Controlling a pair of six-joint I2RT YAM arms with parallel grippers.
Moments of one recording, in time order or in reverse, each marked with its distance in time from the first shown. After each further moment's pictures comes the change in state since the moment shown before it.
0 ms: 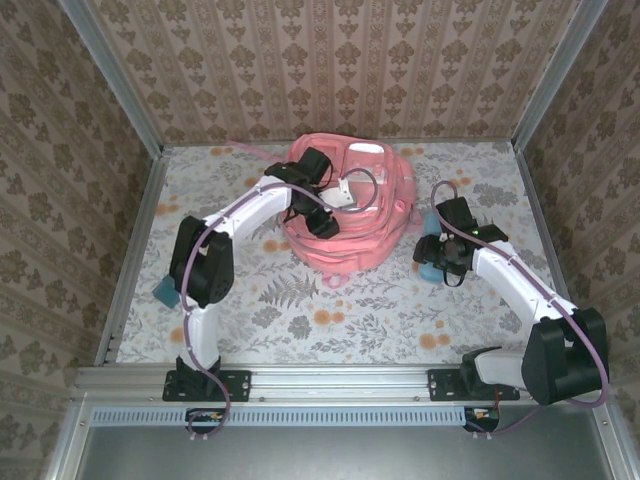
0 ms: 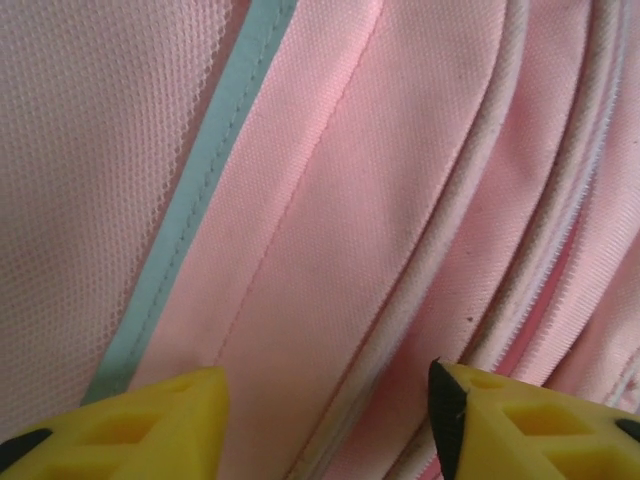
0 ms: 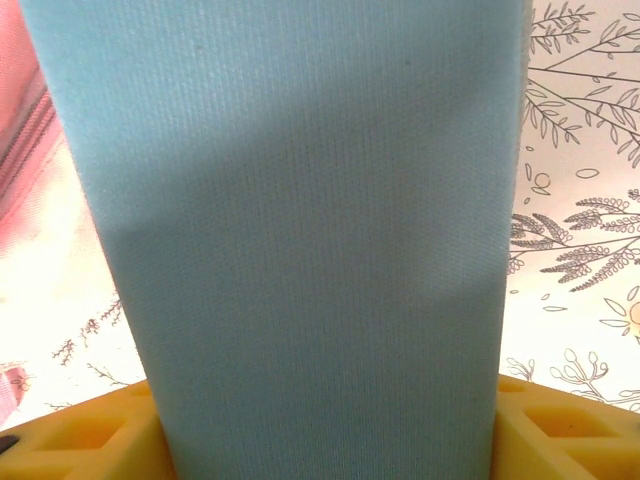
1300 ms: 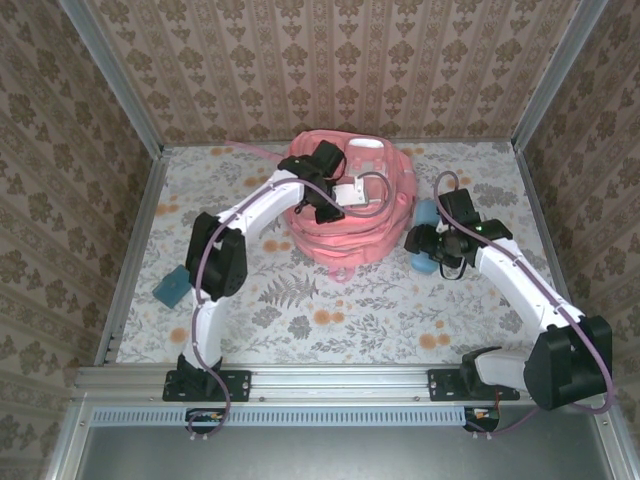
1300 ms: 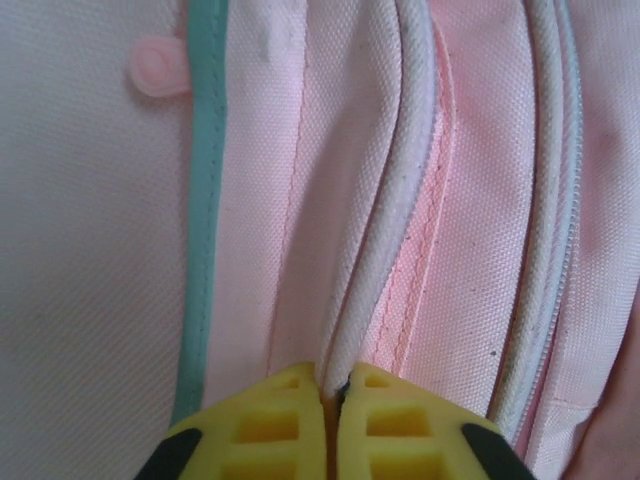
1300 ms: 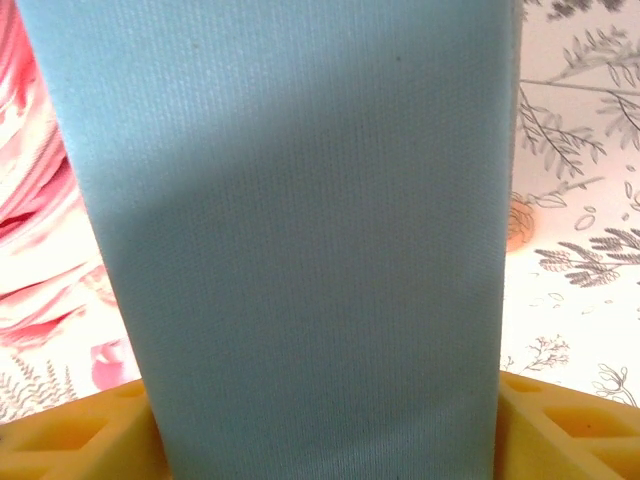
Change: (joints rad) left arm -0.035 0.072 0.138 0.010 -0.045 0.196; right arm 0.032 -0.024 0.094 -0.023 -0.105 0.030
